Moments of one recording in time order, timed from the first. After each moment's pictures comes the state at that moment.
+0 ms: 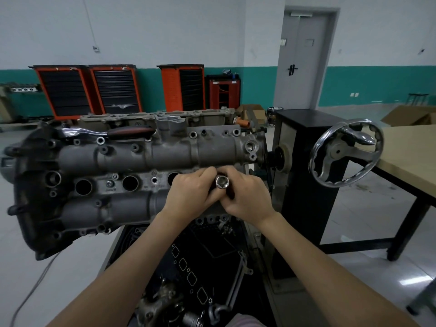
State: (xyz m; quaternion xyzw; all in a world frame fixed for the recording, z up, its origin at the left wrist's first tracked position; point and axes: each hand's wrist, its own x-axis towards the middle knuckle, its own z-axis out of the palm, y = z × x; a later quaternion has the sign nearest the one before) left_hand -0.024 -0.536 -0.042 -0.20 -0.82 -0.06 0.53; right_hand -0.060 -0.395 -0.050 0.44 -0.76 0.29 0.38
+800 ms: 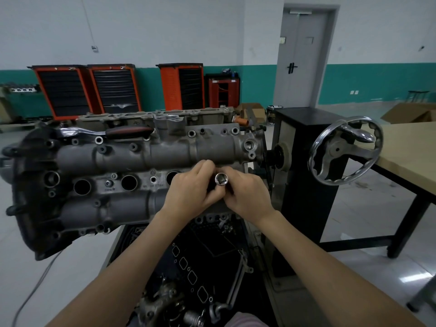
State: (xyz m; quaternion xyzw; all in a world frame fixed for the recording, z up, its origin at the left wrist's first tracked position) left_hand -0.022 -0.535 -0.042 -0.18 -0.84 -0.09 0.50; right_hand -0.060 -0.395 -0.050 0.43 -0.76 0.29 0.38
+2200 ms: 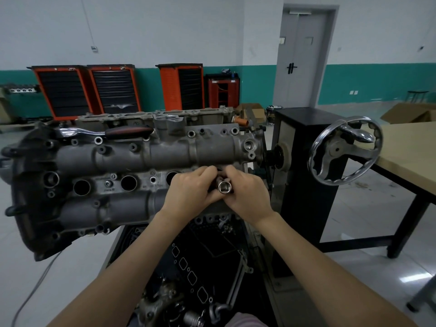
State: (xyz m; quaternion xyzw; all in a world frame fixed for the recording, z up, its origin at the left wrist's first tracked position) left_hand -0.027 -0.537 -0.044 -0.20 -0.82 -0.04 0.53; right_hand -0.061 -0.398 -0.051 0.41 -0.77 0.29 0.40
